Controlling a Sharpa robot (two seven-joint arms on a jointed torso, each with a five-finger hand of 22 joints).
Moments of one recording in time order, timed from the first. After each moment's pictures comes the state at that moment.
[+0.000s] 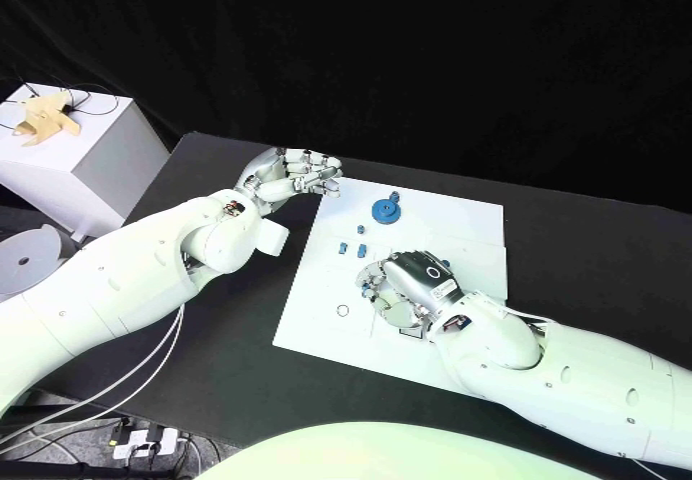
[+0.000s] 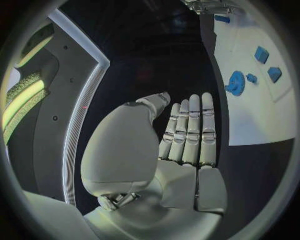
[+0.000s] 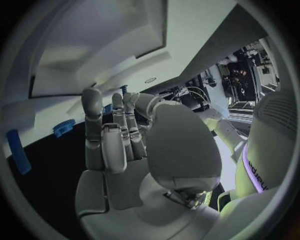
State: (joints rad) left arm 0.71 -0.86 0.61 1.48 -0.48 -0.12 0.23; left_hand 1.43 -0.22 0.51 0.17 0.15 0.91 0.20 0.28 0.27 1.11 0.14 0.13 0.07 0.99 0.09 0.49 0.29 0.19 0.91 0.19 0.50 0.26; right arm 0.98 -0.59 -0.11 1.59 -1.82 -0.61 -0.17; right_hand 1.33 -0.17 0.70 0.01 0.28 1.08 0.13 0.26 0.29 1.31 0.07 0.06 0.10 1.46 -0.02 1.41 1.26 0.17 1.22 0.08 0.87 0.72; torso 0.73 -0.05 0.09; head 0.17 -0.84
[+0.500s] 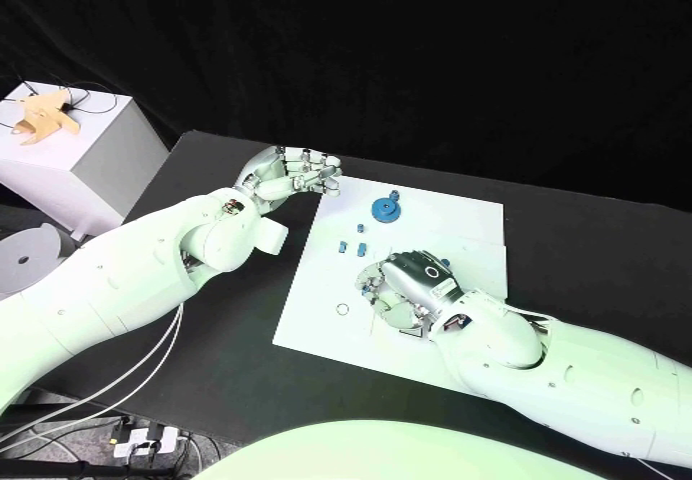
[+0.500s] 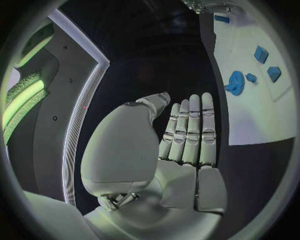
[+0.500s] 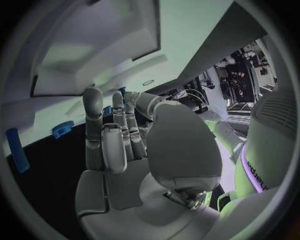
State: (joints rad) left arm 0.71 -0.86 0.61 1.48 -0.48 -0.12 0.23; left_hand 1.43 -0.22 0.51 0.17 0.15 0.91 0.20 0.28 0.27 1.11 0.14 0.12 0.07 0.99 0.09 0.49 0.29 0.19 0.91 0.19 0.50 0.26; right arm 0.99 -0.60 -0.11 1.61 -1.83 -0.57 -0.17; right_hand 1.31 -0.19 0.69 0.01 0.27 1.08 0.13 0.26 0.31 1.31 0.07 0.06 0.09 1.46 -0.02 1.41 1.24 0.17 1.20 0.08 0.84 0.72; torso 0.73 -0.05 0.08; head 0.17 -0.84
